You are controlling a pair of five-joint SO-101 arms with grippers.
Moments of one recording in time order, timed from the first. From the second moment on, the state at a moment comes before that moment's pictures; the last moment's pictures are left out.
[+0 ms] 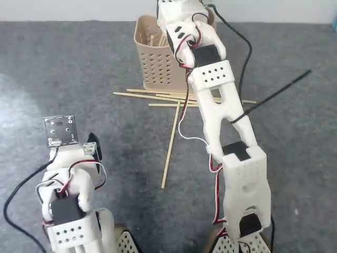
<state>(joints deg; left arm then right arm) -20.9 -85.6 74.2 63.9 0.2 -23.4 33.5 -51.6 34.3 -10.5</state>
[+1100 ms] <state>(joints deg) -20.9 -85.6 75.2 62.7 -1.2 -36.0 -14.2 -43.4 100.5 -19.8</state>
